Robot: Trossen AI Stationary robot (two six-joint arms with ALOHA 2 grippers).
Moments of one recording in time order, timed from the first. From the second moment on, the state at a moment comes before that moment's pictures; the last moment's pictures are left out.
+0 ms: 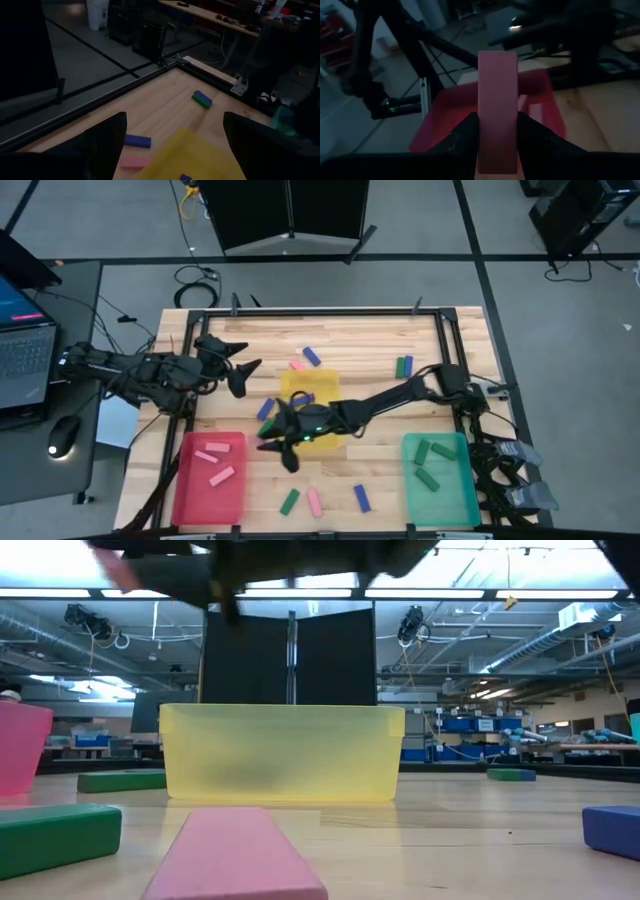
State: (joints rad) left arm -0.22 0.75 0.82 -0.41 -0.78 -0.50; right arm 0.21 2.21 1.59 0.42 -0.05 0.34
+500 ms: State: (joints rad) left arm -0.22 0.75 0.82 -0.42 -0.82 -0.50; right arm 0.20 2.57 2.10 0.29 -0.21 0.34
